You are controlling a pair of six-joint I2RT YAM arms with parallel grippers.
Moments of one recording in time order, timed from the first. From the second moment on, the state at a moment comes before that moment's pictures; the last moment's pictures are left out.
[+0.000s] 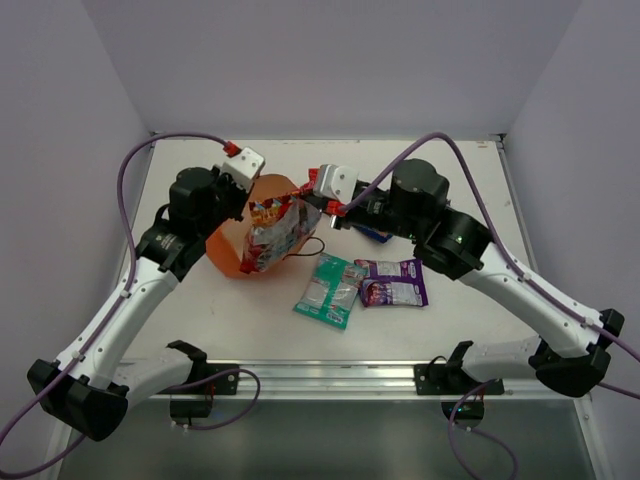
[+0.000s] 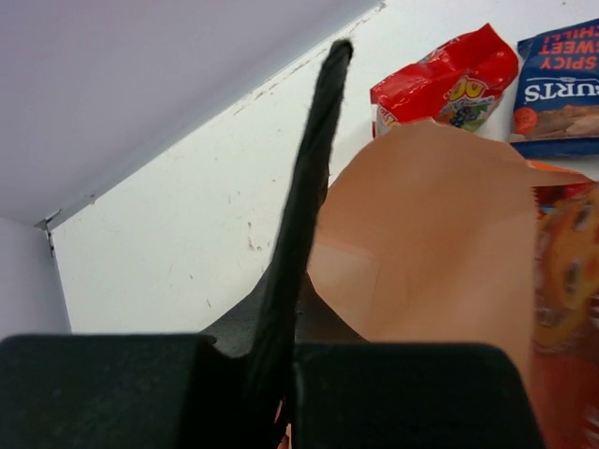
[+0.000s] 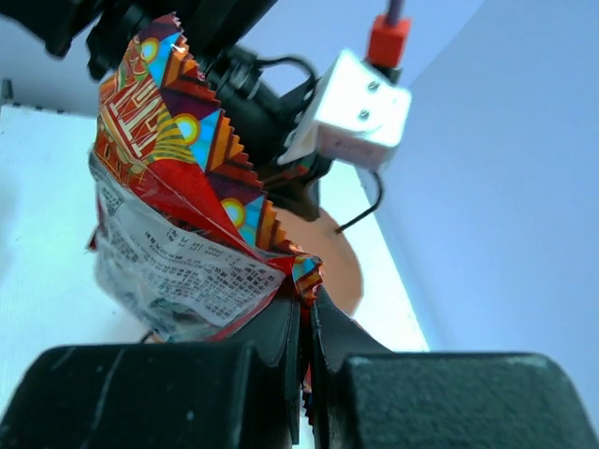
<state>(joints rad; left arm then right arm) -0.43 1.06 1.10 -0.34 -0.01 0.29 0.94 1.25 1.47 -0.28 -0.27 -0.52</state>
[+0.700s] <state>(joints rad) -0.40 1.13 1.11 -0.37 -0.35 0.15 0.52 1.38 1.98 -0.24 0.02 -0.41</state>
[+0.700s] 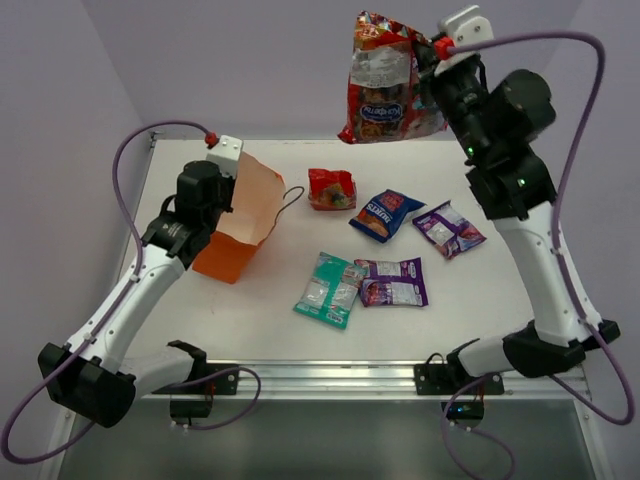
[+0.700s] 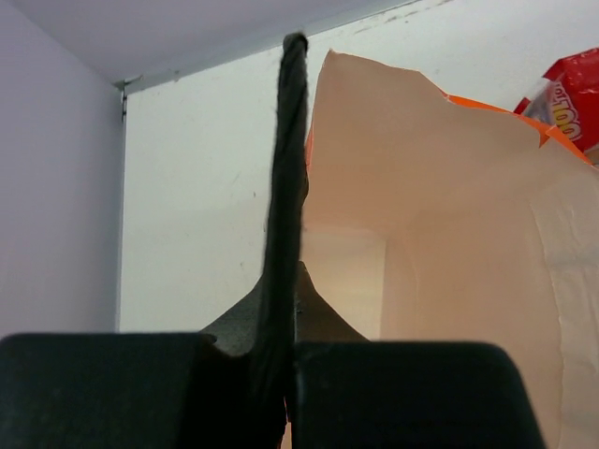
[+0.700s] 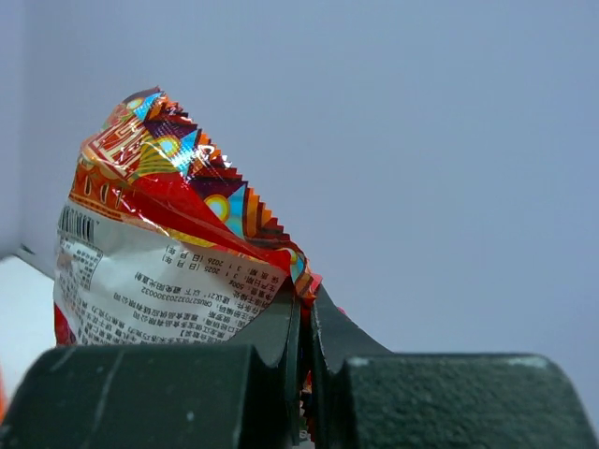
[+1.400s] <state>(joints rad) -0.17 1.17 1.12 -0.39 -0.21 -0.18 0.20 2.01 1.82 -0.28 0.03 -0.01</state>
